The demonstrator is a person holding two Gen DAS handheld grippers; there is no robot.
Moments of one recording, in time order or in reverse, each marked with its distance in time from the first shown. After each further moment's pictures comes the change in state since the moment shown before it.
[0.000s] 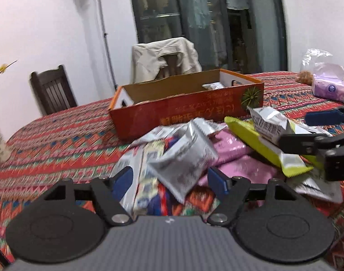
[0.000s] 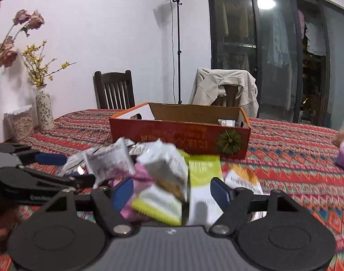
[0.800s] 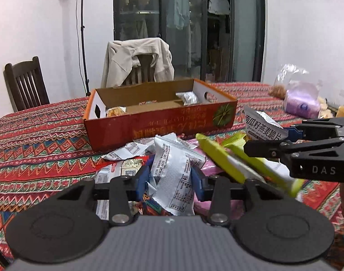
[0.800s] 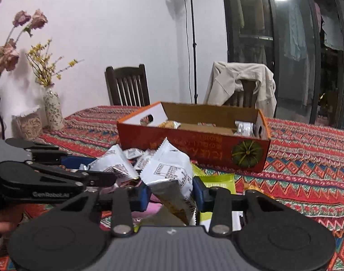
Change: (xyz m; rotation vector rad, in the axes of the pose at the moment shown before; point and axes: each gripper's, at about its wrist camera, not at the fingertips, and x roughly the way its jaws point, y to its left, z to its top) left arm -0.021 0.011 0.025 -0.075 0.007 -0.179; right arm 0.010 -0.010 0.025 -0.001 0.022 0.104
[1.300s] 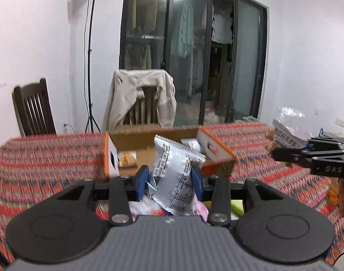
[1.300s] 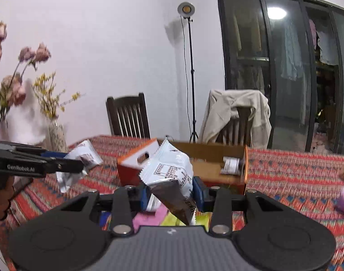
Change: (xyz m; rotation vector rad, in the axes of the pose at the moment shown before) left arm -0.051 0.036 0.084 -0.046 -0.134 -0.014; right arm -0.055 -0.037 0.066 -0.001 -0.122 0.018
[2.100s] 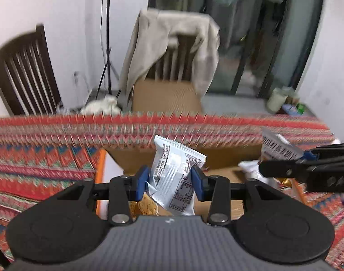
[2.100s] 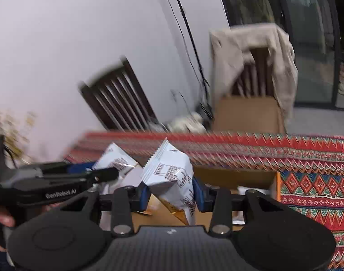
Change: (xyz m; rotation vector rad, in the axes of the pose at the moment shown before) left arm 0.322 0.070 0.098 -0.158 0.377 0.134; right arm 0.316 -0.112 0.134 0.211 0.458 0.074
